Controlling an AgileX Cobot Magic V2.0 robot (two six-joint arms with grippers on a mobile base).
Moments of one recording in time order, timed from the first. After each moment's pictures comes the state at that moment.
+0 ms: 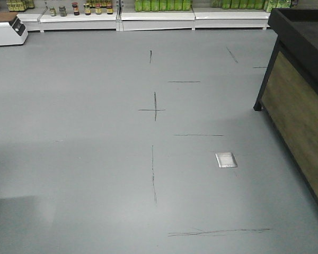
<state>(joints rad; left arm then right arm) -0.03 -0.01 0.02 0.04 0.05 -0.06 -0.02 -0.01 0.03 -0.04 0.05 0.05</state>
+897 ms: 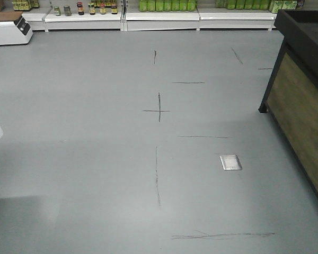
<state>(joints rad) -0.03 -0.01 0.02 0.04 0.05 -0.06 -0.02 -0.01 0.03 -0.04 0.05 0.05</state>
